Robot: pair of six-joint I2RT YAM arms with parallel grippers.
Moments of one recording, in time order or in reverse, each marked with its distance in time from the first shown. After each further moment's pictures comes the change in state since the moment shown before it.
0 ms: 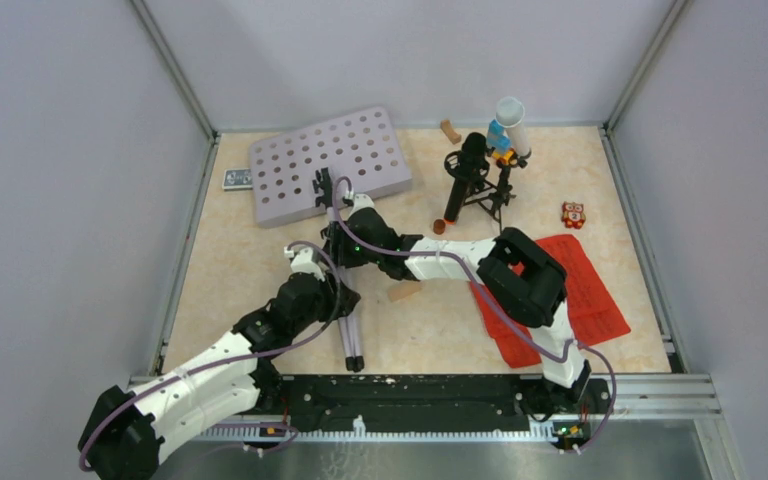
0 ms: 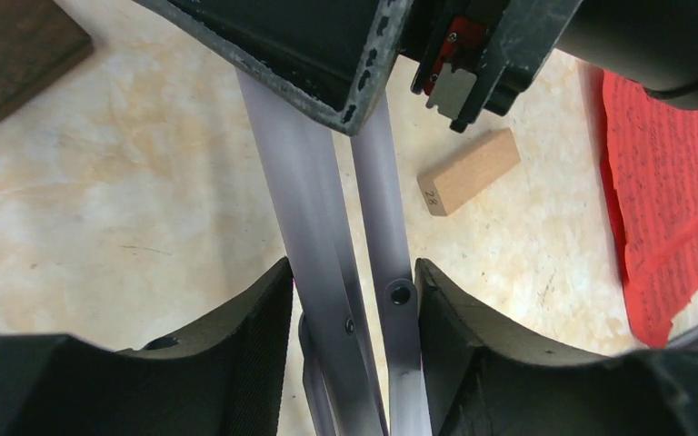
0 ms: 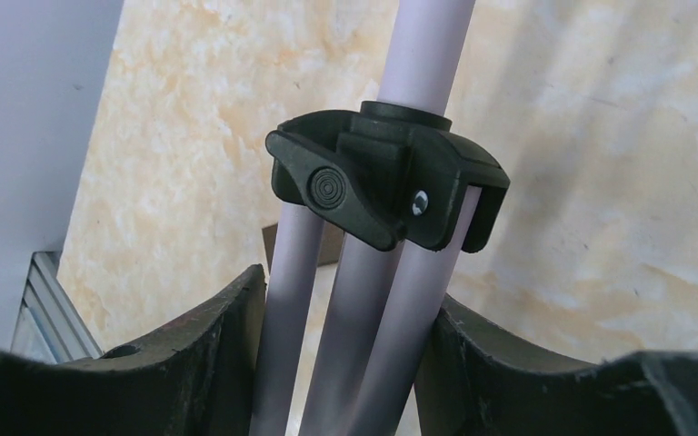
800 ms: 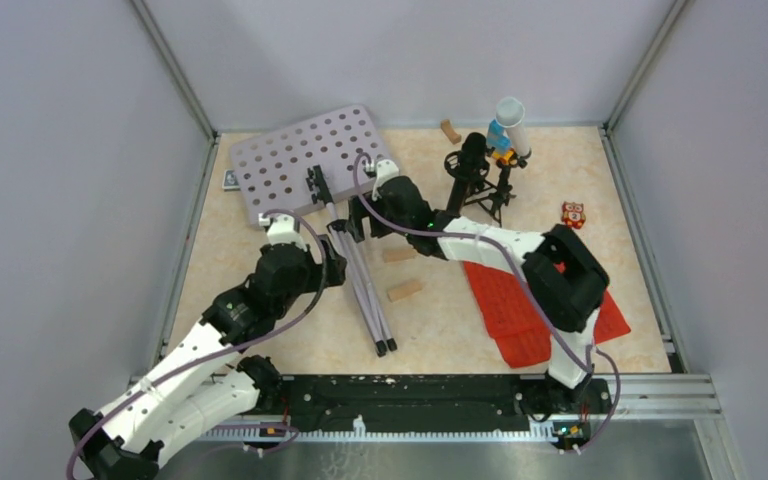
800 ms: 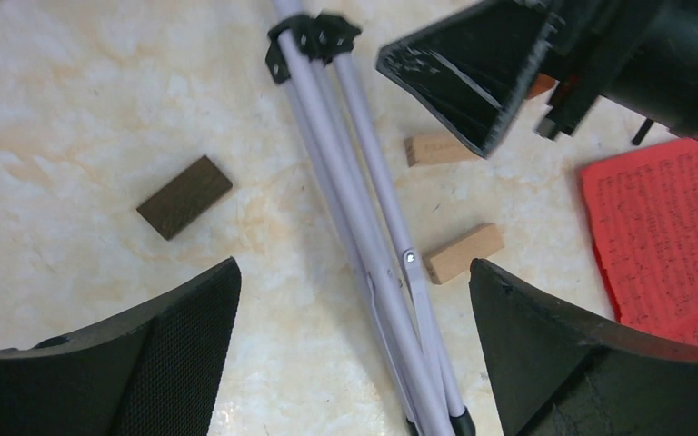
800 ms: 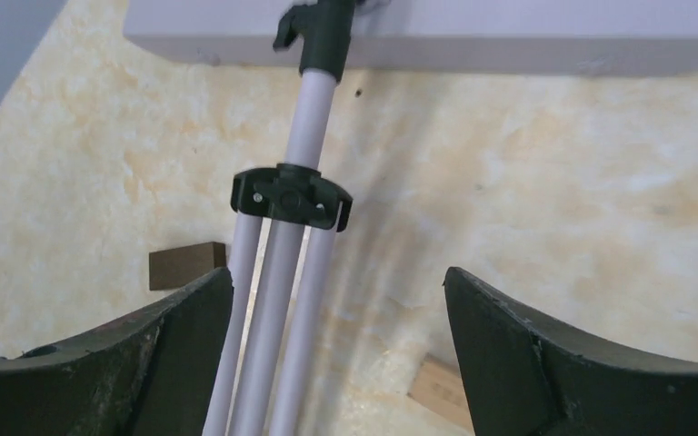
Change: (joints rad) left arm 0.009 -0.035 0.367 -0.376 -0.237 0.134; right arm -0.130 -0.113 -0.014 -0.049 0.000 -0.346
